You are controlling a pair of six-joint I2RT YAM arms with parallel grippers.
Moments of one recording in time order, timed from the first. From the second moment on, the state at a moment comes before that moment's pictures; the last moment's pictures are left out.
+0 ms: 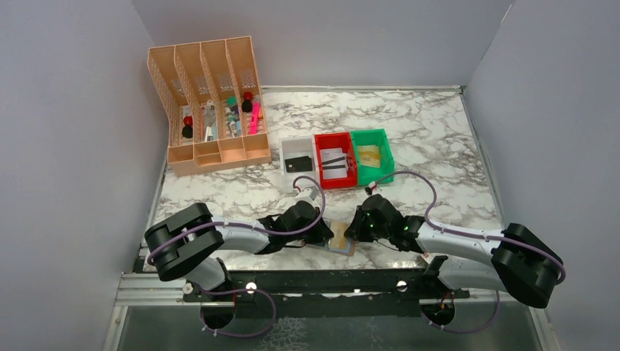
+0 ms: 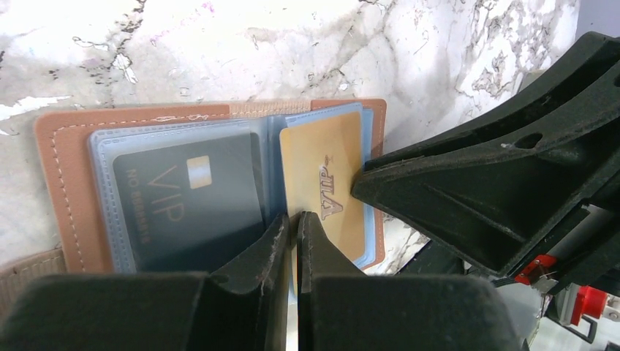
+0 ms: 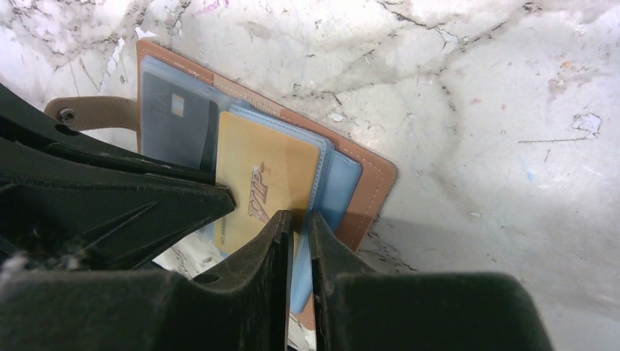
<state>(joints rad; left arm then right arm) -1.04 1.49 0.45 0.40 0.00 -1.01 0.89 1.20 0.38 -0.02 0.03 0.89</state>
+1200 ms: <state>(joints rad) -1.02 1.36 0.38 0.36 0.02 -0.97 0.88 1.27 0.40 0.04 0.03 0.94</state>
